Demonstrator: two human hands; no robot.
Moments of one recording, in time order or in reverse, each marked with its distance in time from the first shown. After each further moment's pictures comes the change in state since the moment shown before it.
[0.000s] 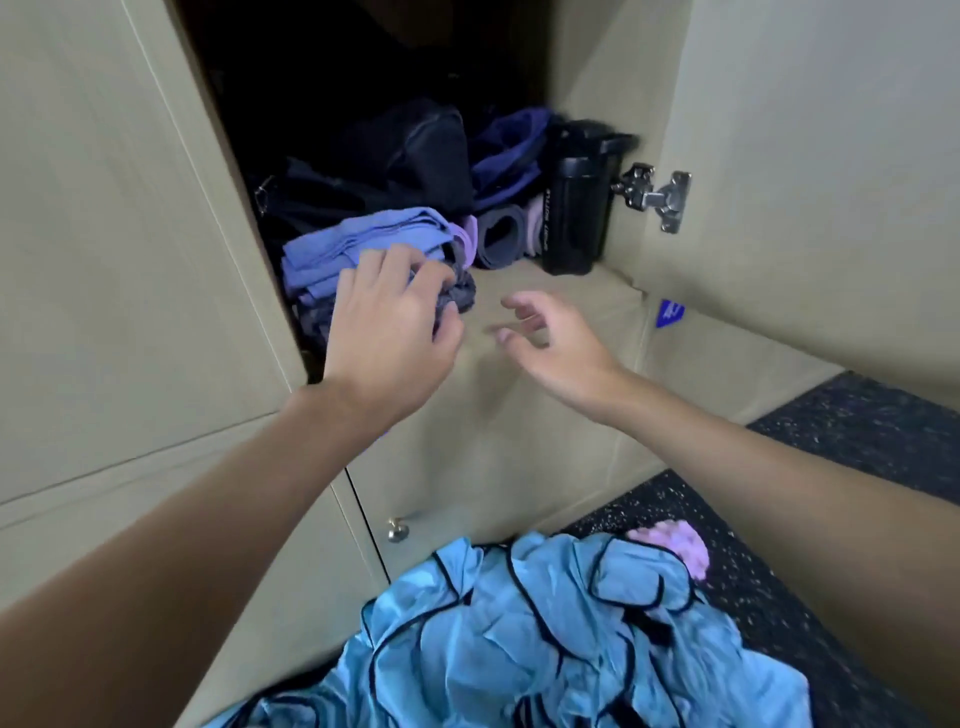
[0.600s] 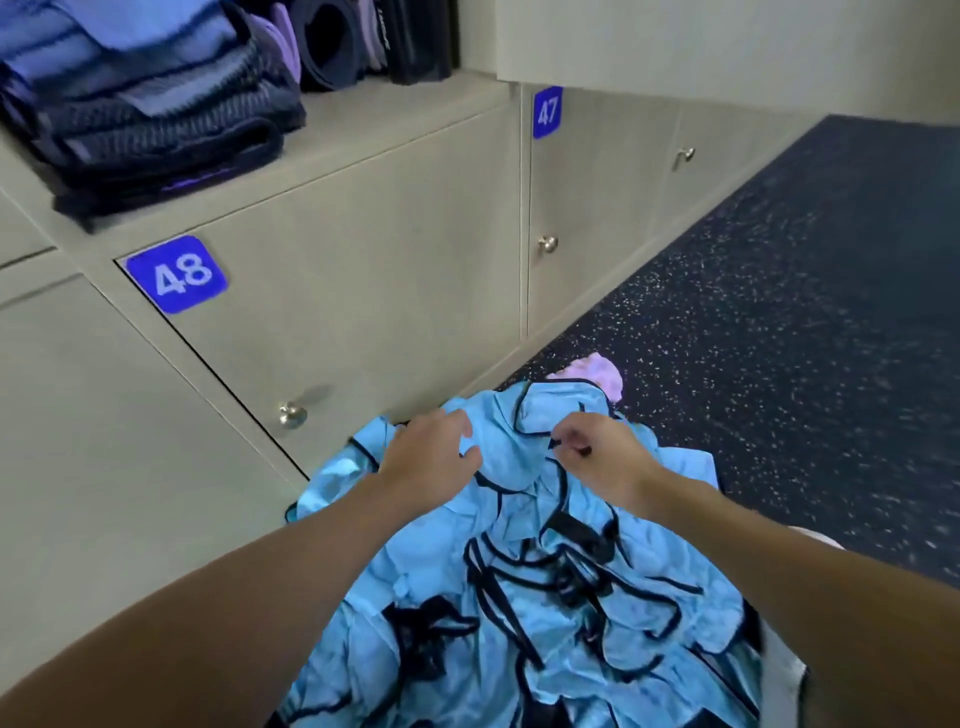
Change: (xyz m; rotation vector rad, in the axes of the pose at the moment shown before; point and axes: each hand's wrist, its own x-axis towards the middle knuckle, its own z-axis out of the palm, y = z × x) left_hand -0.223 0.079 0.152 -0.313 -0.980 -0.084; right_hand -0.247 0.165 0.031 -0.188 -0.137 0.594
